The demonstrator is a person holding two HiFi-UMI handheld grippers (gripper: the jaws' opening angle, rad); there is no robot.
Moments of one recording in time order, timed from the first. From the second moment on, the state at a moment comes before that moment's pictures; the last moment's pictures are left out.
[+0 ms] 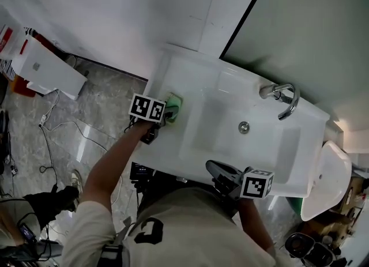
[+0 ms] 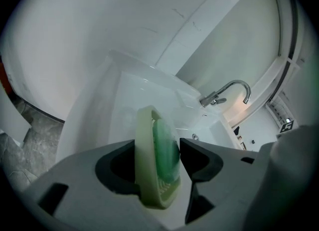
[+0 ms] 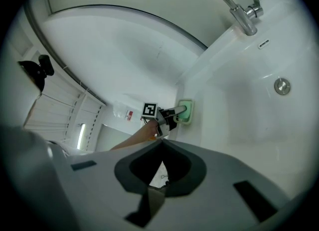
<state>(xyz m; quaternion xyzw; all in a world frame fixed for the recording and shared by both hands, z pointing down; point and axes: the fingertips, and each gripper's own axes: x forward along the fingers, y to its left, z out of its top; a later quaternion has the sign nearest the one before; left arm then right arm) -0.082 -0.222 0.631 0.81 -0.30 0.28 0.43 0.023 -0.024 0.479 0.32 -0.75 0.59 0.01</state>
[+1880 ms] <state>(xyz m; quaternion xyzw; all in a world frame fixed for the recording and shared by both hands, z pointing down) -0.085 -0.190 0.642 0.84 -0.34 0.37 0.22 0.027 -0.028 0.481 0.30 -0.75 0.59 0.01</state>
